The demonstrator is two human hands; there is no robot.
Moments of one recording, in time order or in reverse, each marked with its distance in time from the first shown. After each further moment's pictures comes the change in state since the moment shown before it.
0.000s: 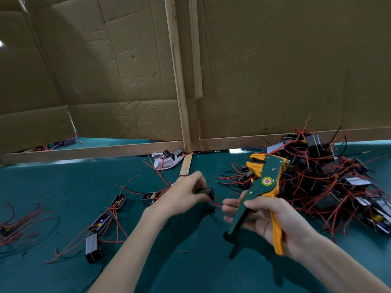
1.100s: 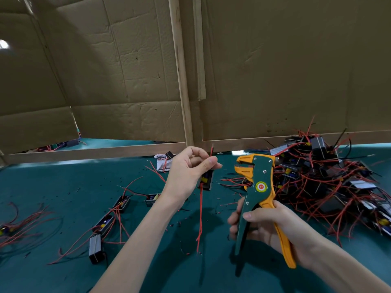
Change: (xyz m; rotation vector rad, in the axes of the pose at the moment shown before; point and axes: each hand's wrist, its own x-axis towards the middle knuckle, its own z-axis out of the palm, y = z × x) left_hand -0.001 0.043 -0.017 -0.846 0.359 0.127; right_hand -0.007 -0.003 0.000 -0.271 -0.096 0.013
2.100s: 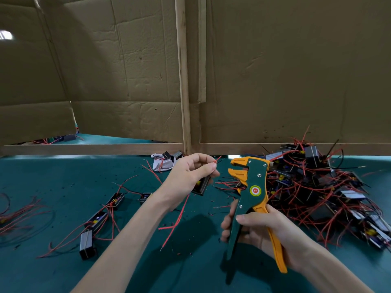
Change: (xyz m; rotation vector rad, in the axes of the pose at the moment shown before) left_hand -0.007 0.010 0.004 0.028 -0.125 -0.142; right_hand -0.003 -0.003 0.000 0.048 -0.108 -0.004
